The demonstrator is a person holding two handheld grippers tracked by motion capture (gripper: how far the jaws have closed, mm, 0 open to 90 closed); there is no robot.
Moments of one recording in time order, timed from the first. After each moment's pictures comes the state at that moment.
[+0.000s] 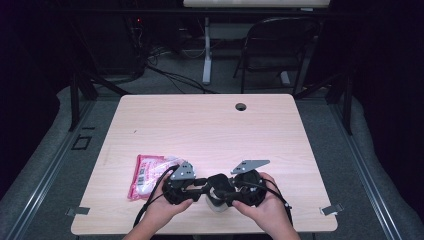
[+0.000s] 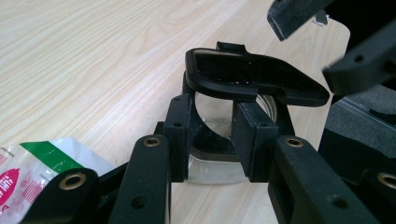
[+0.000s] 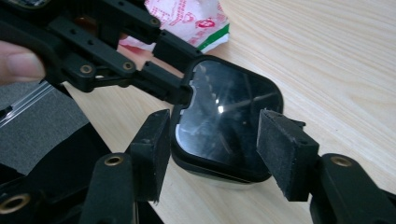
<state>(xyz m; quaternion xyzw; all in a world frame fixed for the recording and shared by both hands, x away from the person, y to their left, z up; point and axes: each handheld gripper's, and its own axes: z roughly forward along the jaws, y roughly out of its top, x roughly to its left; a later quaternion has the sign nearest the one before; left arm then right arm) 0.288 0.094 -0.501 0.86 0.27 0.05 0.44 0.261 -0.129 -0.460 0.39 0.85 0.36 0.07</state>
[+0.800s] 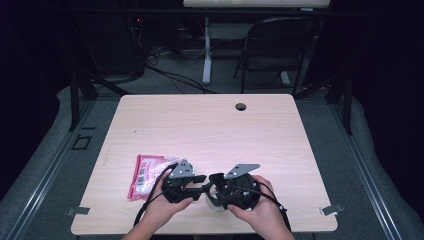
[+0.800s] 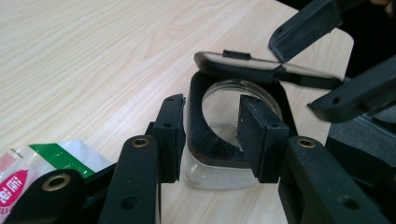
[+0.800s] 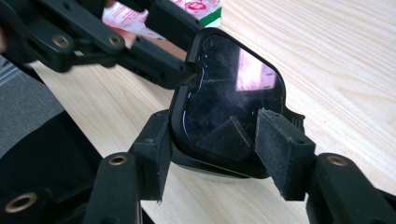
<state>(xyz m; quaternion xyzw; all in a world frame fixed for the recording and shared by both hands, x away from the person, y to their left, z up) 0.291 0.095 -0.504 0.85 0.28 0.05 0.44 0.257 -0.118 -0.466 0.38 0.86 0.32 0.10</state>
